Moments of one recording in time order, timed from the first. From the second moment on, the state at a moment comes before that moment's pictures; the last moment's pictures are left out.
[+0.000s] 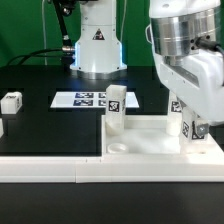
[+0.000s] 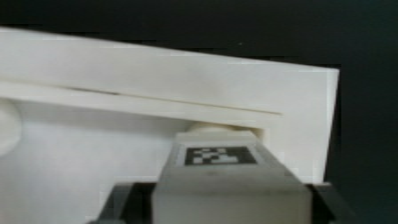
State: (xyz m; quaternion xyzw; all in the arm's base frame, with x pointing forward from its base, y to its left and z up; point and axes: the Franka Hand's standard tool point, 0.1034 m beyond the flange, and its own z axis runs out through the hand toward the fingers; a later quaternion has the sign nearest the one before) arm 0.630 0.117 0.065 -0.73 0.68 0.07 0.07
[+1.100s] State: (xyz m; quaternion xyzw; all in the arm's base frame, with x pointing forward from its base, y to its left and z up) arm 0.631 0.115 0.066 -0.53 0.84 0.08 0.04
